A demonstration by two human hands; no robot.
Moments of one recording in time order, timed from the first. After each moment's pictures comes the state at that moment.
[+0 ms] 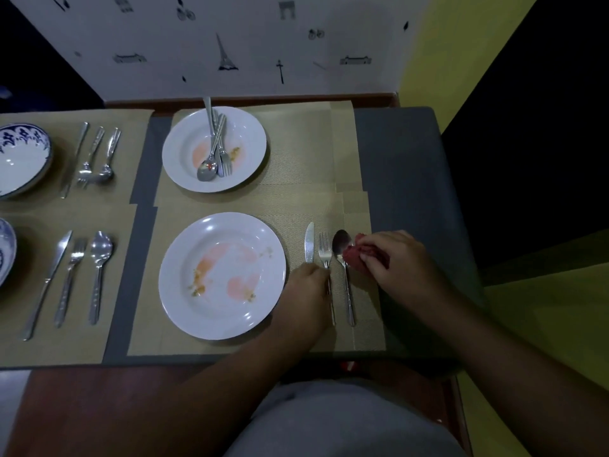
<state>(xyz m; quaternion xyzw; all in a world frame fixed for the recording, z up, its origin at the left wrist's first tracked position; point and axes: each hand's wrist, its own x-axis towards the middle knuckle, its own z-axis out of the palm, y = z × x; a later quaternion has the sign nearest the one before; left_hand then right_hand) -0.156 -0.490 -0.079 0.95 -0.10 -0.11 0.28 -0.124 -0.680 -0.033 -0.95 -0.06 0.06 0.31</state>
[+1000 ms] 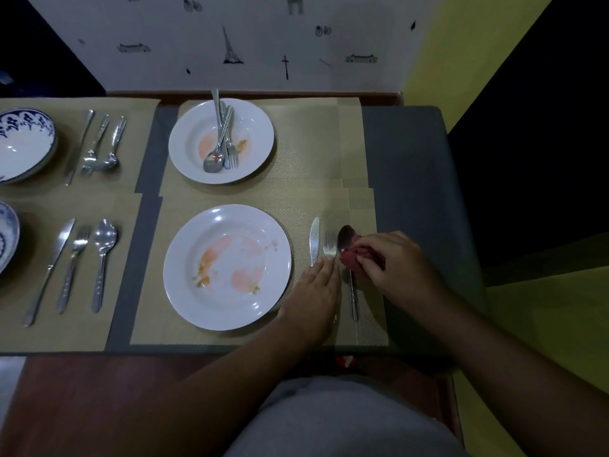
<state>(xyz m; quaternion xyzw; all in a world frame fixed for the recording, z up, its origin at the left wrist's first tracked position) -0.164 -0.483 -0.076 0.94 -0.27 -0.19 0.08 -0.129 -0.665 -0.032 -0.95 -0.09 0.07 0.29</state>
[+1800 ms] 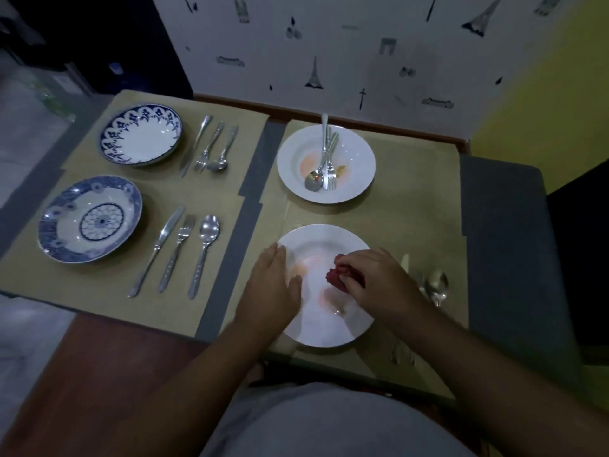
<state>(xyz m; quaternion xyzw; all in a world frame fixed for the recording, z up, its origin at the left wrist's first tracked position) -0.152 -0.287 -0.054 0.94 0.13 -0.08 0.31 -0.094 -0.487 -0.022 -0.91 -0.26 0.07 0.30</state>
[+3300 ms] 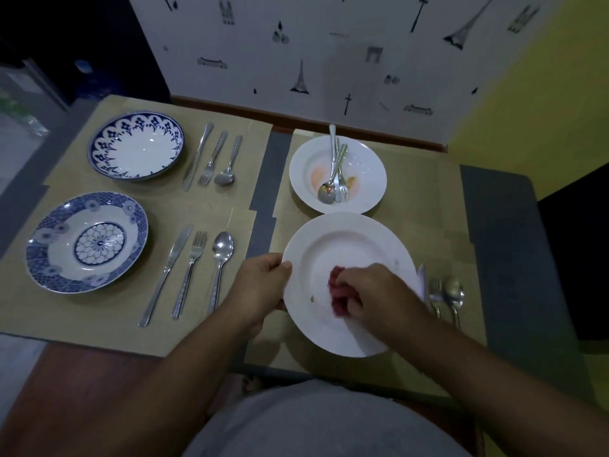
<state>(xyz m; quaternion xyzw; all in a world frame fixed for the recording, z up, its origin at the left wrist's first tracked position) -0.124 -0.213 0.000 0.69 0.26 -0.19 0.65 -0.105 -0.417 0.012 -0.94 -0.22 0.17 0.20</state>
